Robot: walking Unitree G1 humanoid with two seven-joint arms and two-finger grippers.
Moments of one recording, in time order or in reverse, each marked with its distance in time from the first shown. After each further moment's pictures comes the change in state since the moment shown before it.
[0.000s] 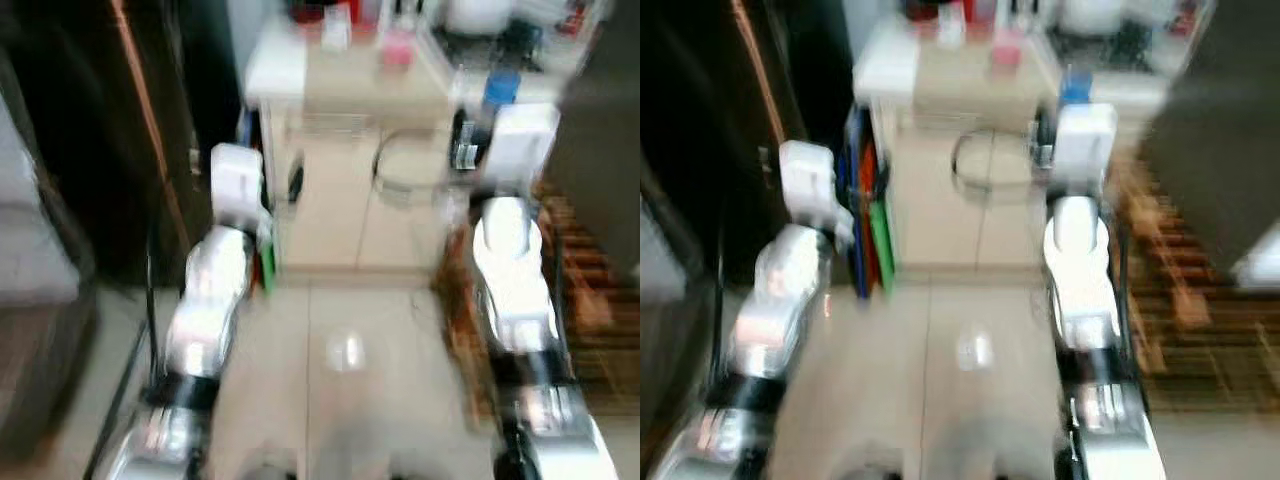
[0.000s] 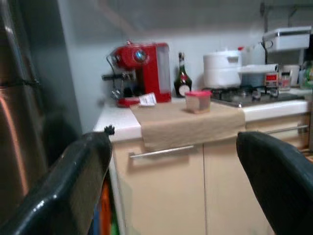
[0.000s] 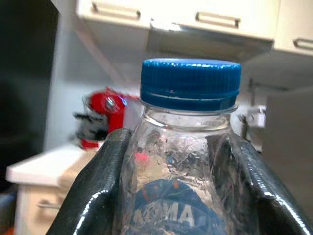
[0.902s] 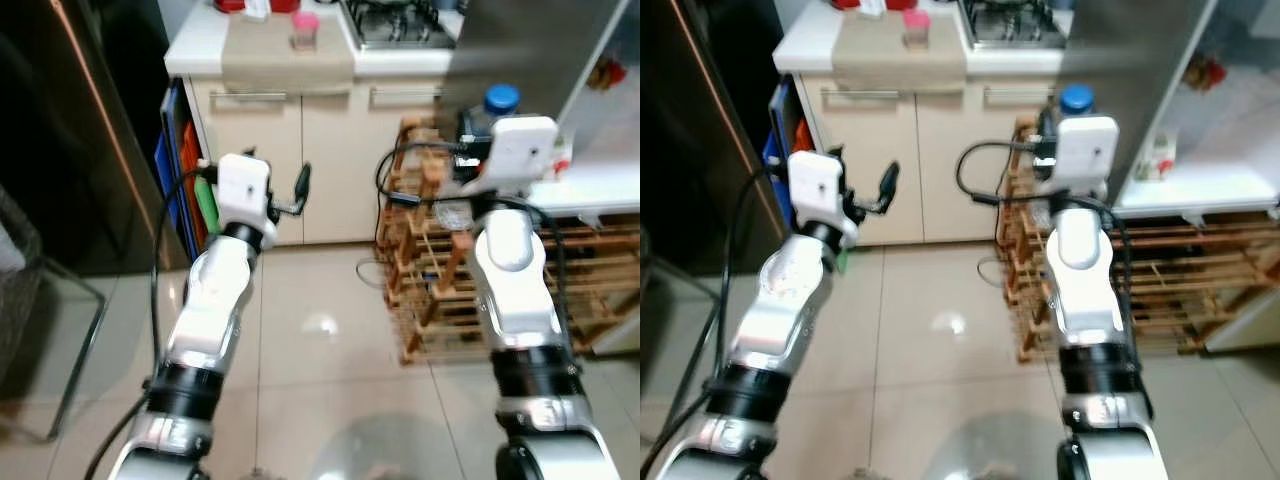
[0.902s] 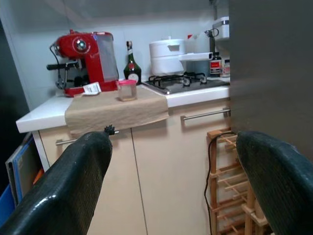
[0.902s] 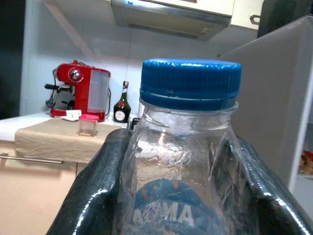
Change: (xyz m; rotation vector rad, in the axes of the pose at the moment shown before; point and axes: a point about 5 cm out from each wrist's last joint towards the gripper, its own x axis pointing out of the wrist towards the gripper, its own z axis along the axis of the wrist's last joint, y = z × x) left arm -0.001 0.001 -0.004 -0.003 0.018 -0.013; right arm -0.004 0.009 -0.008 -0.005 0.048 0.051
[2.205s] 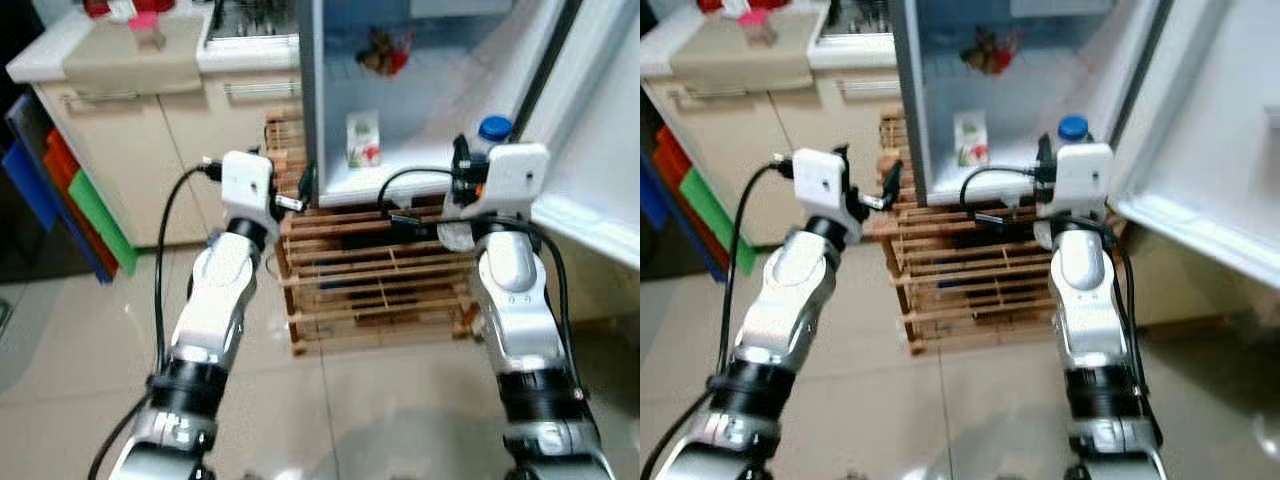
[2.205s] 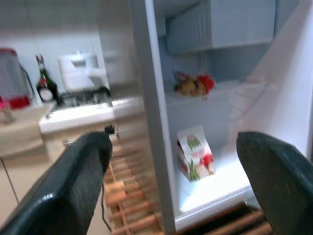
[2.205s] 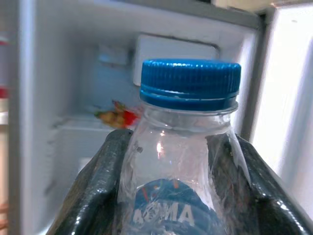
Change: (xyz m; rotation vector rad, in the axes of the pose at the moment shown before) left arm 0.004 0.002 0.000 -0.005 0.008 -0.006; right arm -0.020 -0.001 -0.017 -0.011 0.076 0.010
